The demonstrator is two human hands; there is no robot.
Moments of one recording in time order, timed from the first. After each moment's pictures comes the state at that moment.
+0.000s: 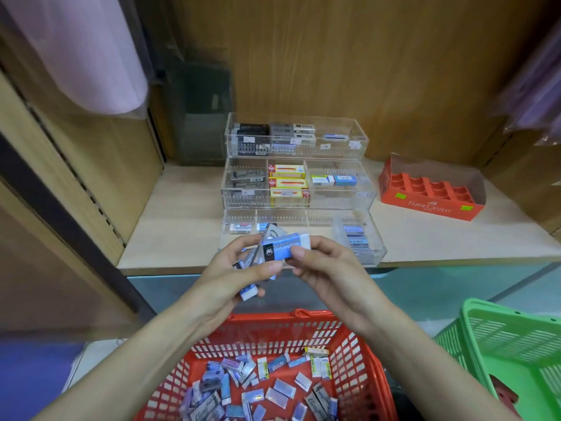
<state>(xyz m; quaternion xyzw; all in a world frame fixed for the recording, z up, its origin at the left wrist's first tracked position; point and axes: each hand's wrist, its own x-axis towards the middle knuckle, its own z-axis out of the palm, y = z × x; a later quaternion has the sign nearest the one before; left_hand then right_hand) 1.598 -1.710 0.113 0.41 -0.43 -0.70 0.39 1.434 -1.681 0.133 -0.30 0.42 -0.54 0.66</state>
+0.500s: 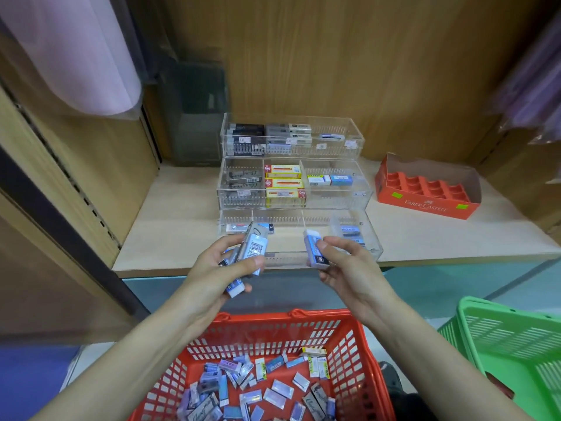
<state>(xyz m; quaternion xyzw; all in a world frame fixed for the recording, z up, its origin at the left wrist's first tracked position) 1.603 -1.714 0.113 0.47 -0.40 -0.67 0.41 1.407 -1.691 0.114 -0.23 0.56 -0.55 0.58</state>
